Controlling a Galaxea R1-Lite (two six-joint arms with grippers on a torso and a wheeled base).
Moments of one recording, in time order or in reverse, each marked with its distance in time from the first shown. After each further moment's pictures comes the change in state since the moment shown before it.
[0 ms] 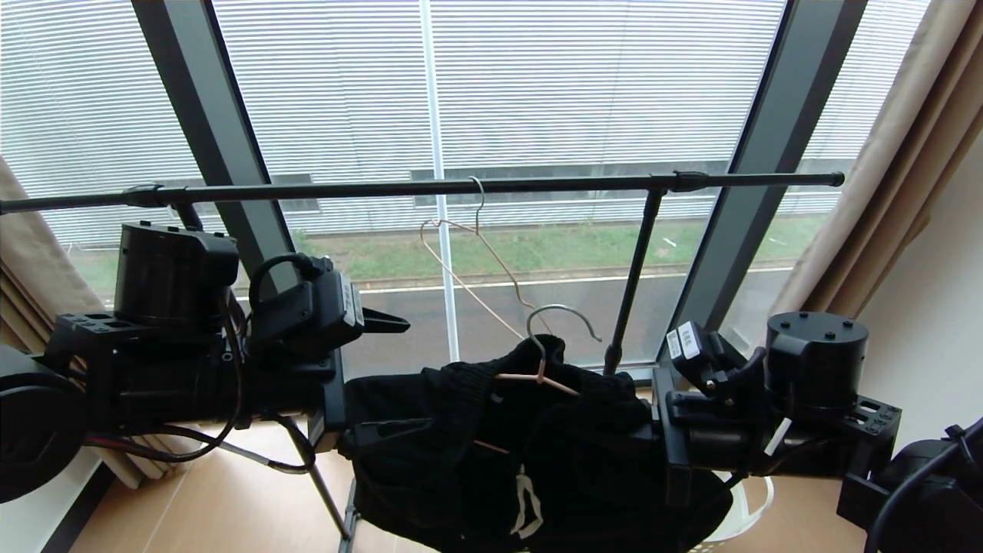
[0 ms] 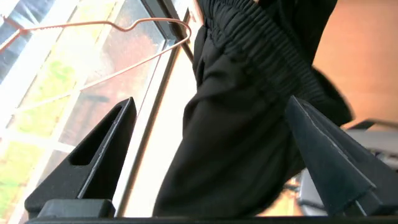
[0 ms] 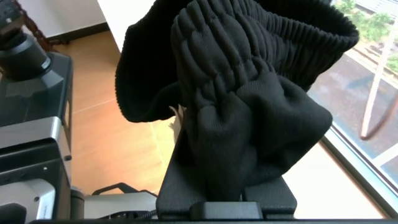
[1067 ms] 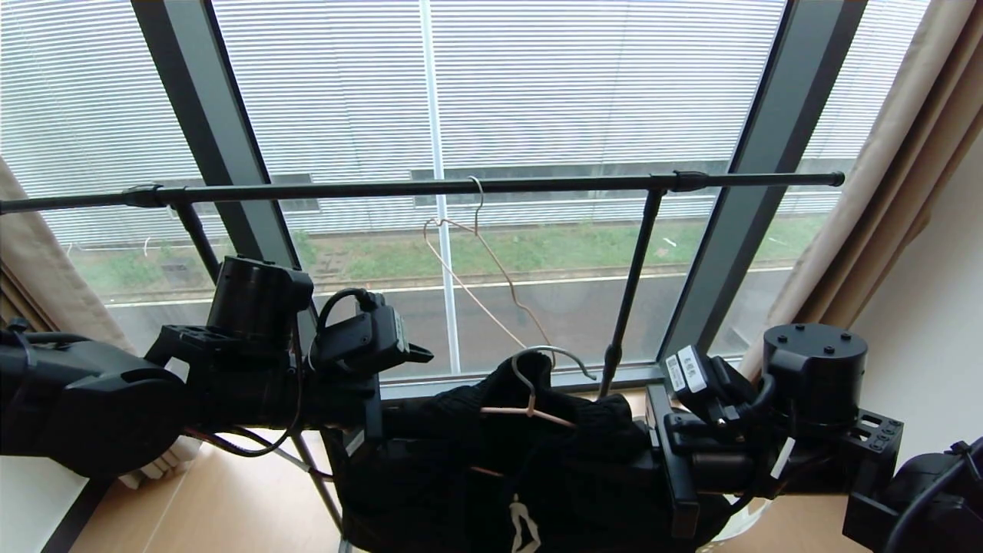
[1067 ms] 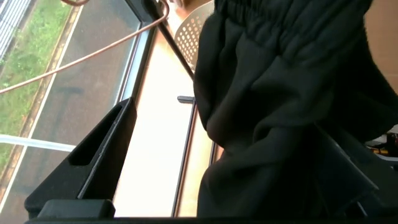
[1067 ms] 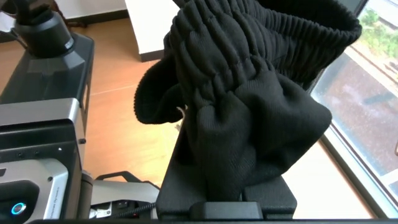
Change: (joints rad) left arm -0.015 0.155 -0.024 0.000 -0.004 0.016; right arm 0.037 -0.015 0.034 -0.003 0.049 -0.069
